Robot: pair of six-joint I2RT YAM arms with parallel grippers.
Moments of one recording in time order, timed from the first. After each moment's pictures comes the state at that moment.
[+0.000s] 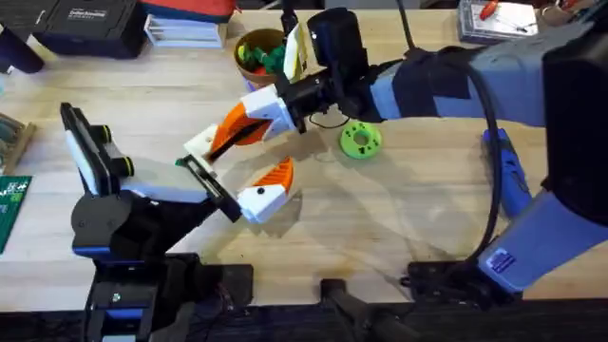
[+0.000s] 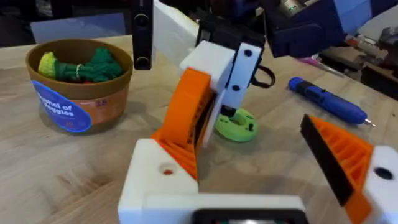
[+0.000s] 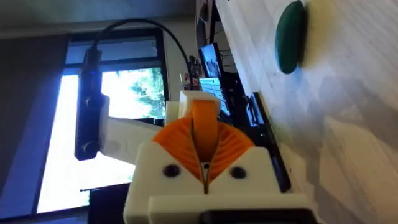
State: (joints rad) left arm 0.02 0.01 0.01 -0.09 0.84 -0.19; right arm 0.63 1.94 1.11 0.33 -1.26 1.09
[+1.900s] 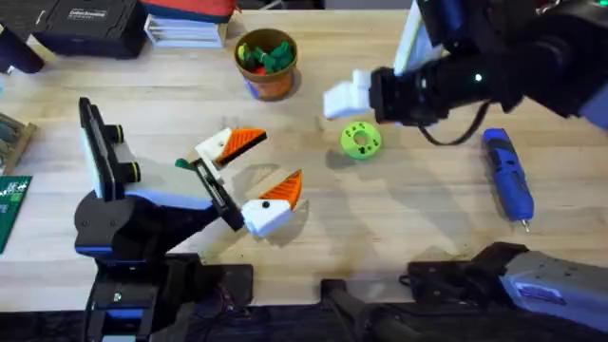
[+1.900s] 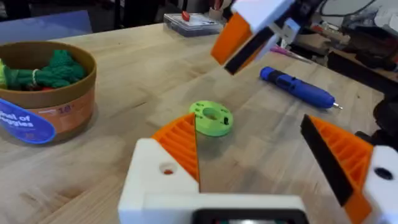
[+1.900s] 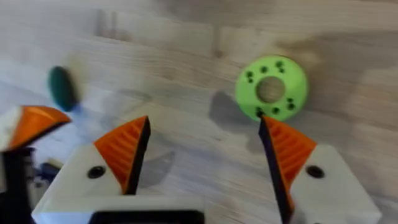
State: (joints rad) left arm 0.00 0.01 0.01 -0.10 0.95 -0.17; right arm 0.53 1.31 1.11 -0.85 -0.18 0.50
